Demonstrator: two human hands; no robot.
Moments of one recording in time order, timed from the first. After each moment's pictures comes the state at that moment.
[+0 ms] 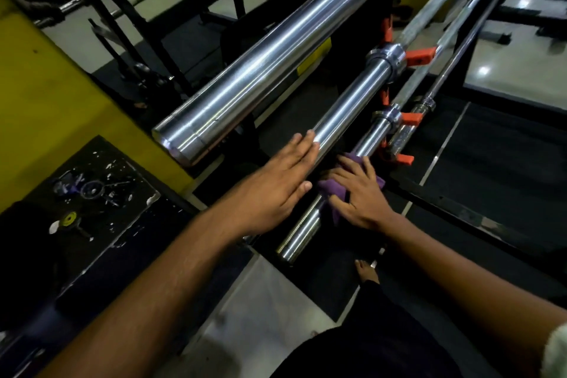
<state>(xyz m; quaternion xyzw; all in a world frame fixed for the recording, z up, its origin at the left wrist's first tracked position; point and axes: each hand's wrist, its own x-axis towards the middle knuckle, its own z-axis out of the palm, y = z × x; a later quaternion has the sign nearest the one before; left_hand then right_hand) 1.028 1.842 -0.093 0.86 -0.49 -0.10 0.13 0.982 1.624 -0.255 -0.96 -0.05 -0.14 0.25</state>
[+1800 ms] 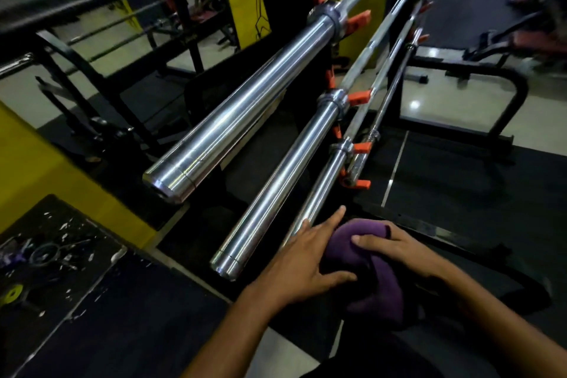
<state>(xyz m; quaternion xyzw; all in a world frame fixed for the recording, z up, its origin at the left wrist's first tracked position) 0.962 1.804 -0.155 0.80 -0.51 -0.20 0.25 0.854 1.609 -0.151 -0.71 0.04 0.05 0.70</state>
